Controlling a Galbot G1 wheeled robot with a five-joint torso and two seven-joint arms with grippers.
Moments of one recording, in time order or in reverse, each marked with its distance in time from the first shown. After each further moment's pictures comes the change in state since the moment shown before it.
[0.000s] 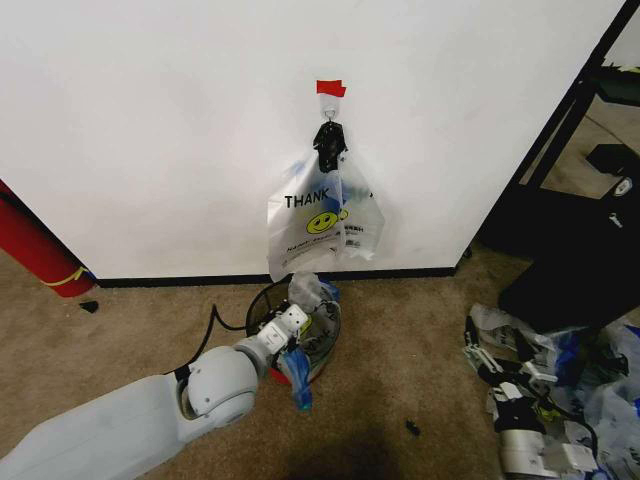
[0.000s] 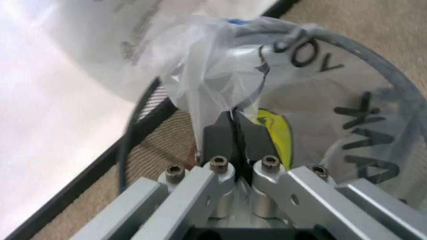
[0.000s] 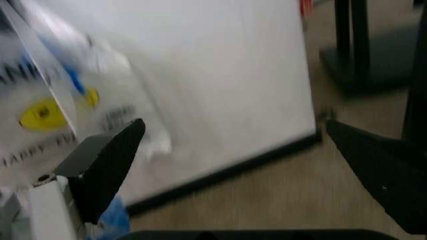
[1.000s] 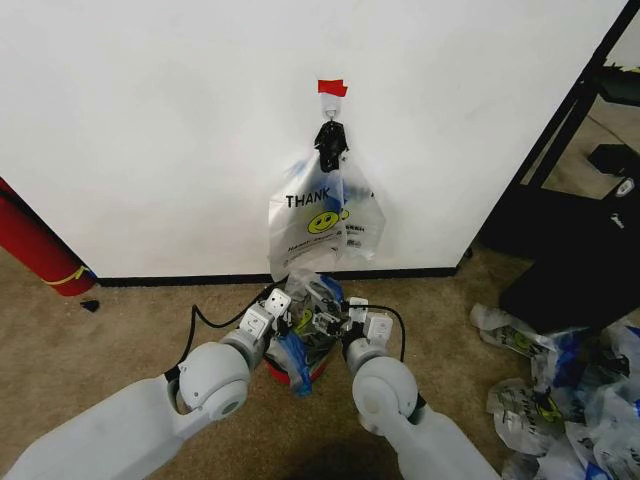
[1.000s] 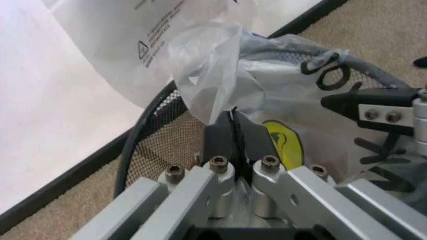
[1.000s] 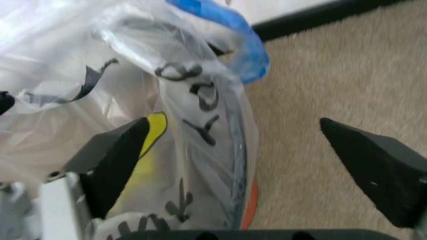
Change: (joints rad) left arm 0.033 -0.077 -0.056 0.072 -0.023 -0.058 -0.025; right arm 0.642 -0.038 -0.634 -0.185 0.348 -0.649 0.698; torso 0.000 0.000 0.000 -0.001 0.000
